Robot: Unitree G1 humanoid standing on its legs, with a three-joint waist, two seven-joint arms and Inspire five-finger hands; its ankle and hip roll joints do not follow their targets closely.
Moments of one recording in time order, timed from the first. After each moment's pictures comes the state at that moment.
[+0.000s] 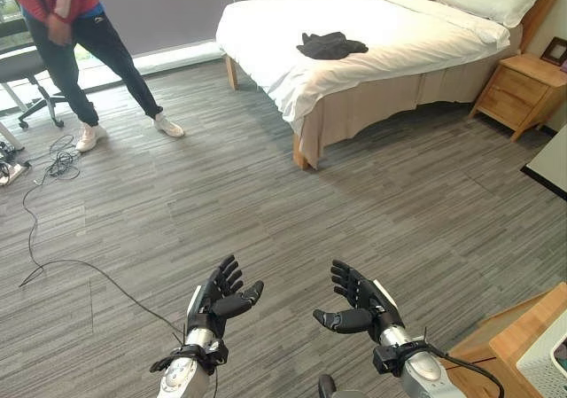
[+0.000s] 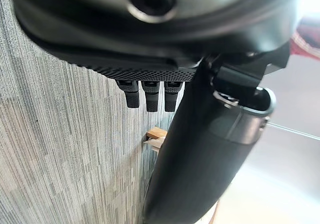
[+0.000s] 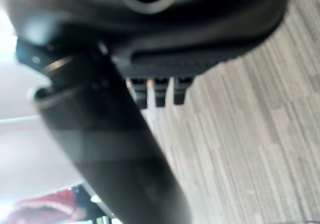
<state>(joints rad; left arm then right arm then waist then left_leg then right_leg) 0.27 0.23 -0.18 0.18 -0.58 -0.13 0.04 0.22 -0.38 0.31 0.15 0.41 -0.08 0.04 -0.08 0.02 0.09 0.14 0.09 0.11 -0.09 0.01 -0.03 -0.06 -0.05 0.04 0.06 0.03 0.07</state>
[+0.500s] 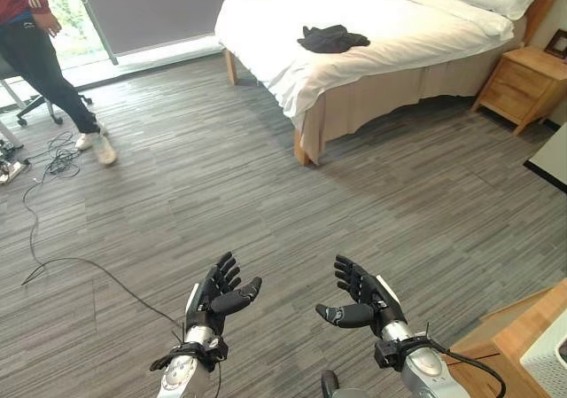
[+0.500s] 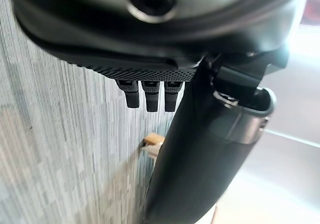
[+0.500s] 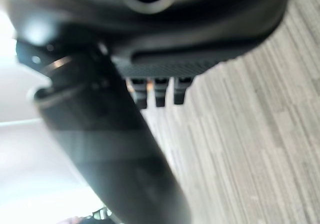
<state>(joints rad) 0.24 0.23 -0.17 0.22 -0.58 -0.16 0.07 0.16 -0.39 0.30 0.16 0.40 -0.08 0.00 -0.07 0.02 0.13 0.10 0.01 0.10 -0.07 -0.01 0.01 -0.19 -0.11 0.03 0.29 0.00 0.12</state>
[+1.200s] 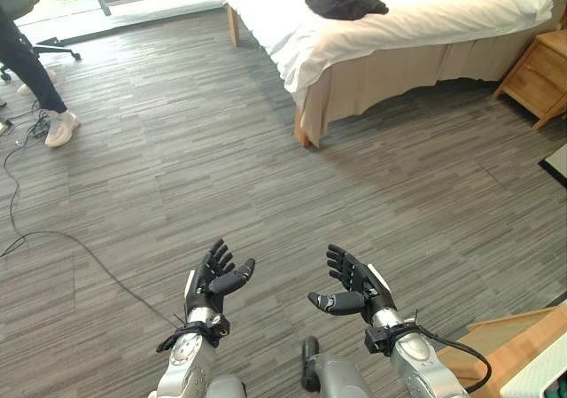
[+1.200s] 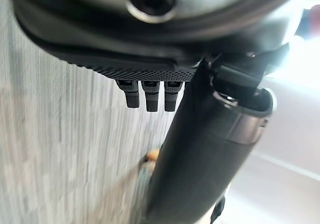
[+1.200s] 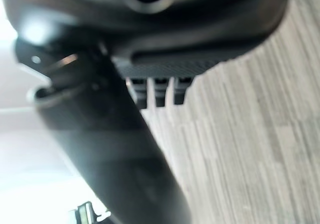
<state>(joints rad) 0.09 0.21 -0.21 0.32 -0.62 -0.19 0.13 0.08 -0.39 0.37 0.22 0.44 -0.10 -0.02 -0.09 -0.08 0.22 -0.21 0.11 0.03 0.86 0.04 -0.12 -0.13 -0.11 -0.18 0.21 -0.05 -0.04</state>
